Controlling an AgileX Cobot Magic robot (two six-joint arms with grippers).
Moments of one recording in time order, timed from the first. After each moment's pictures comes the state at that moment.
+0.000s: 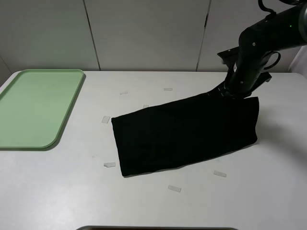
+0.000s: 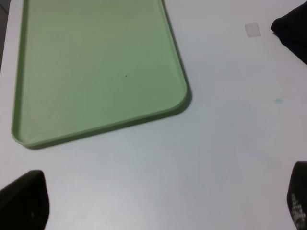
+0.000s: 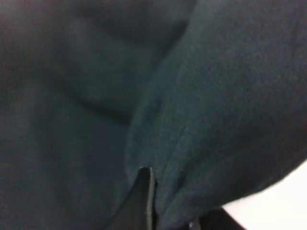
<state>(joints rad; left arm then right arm) -0.02 -0.01 -0.50 0.04 1.07 0.19 0.30 1.92 -1.18 -0.30 0.69 0.27</state>
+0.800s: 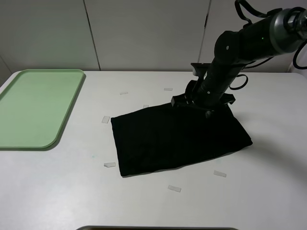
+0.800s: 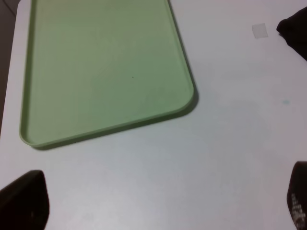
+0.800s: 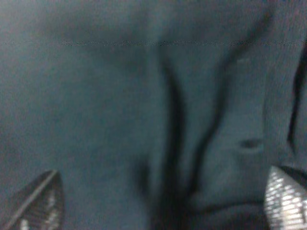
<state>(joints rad) -0.02 -0.01 -0.50 0.05 1.06 0.19 0.41 1.96 -1.18 0.19 0.65 0.14</state>
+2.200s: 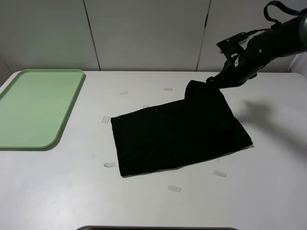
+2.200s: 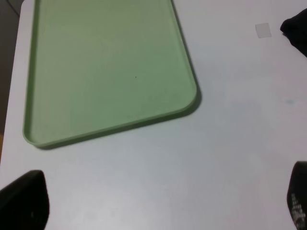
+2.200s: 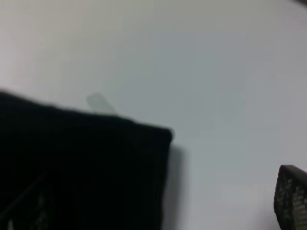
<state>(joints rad) -0.02 -0.01 -0.50 0.06 1.06 0.19 0.20 1.98 -1.18 -0.31 0.29 0.07</state>
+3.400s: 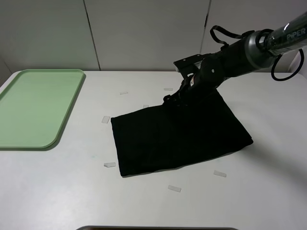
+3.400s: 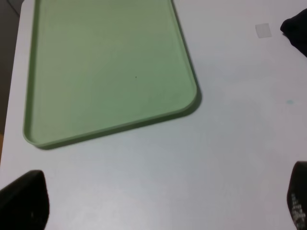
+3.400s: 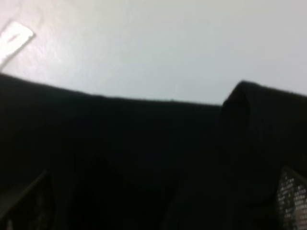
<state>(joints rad) -0.02 -0.01 -0.50 0.06 1.06 0.19 0.46 2.06 -1.18 -0.11 0.27 0.12</state>
